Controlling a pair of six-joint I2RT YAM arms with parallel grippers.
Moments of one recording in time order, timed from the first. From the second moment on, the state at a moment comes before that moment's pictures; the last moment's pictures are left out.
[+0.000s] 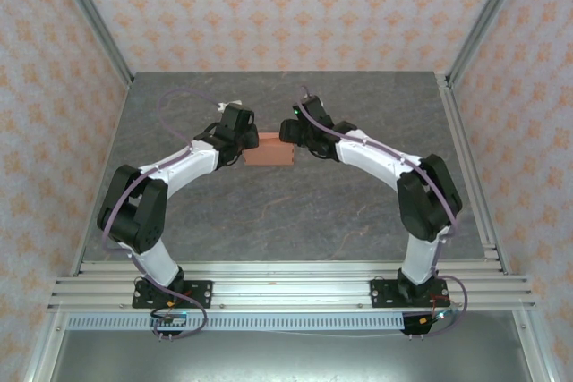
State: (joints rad) left arm -0.38 1.70 1.12 -0.21 -0.21 -0.55; right arm 0.63 1.84 1.40 -0.35 0.10 0.64
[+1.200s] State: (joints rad) left arm -0.37 1.60 0.90 0.00 -0.18 -0.69; right arm 0.60 1.82 1.12 0.10 -0.07 0.70
